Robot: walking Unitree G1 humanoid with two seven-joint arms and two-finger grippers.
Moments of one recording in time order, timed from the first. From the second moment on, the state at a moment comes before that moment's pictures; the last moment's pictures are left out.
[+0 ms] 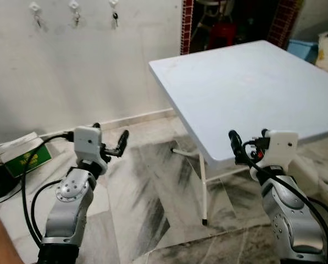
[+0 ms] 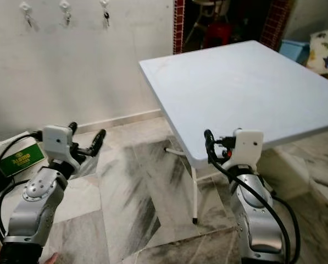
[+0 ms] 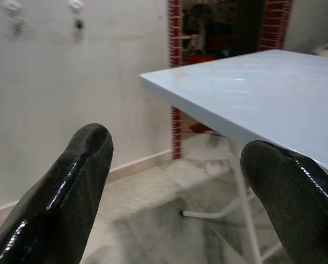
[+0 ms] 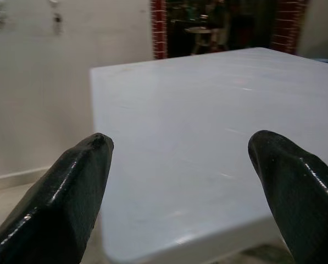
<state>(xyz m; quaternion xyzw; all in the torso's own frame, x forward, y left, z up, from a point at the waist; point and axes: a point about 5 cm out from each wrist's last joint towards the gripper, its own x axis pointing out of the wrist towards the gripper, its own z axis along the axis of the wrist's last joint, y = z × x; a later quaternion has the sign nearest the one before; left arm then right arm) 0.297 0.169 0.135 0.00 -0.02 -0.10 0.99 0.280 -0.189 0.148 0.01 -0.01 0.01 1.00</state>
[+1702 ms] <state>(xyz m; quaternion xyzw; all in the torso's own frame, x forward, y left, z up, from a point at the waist) 0.305 0.167 0.138 -0.01 -0.03 -0.08 1.00 0.284 -0.195 0.152 0.00 -0.01 0.00 1.00</state>
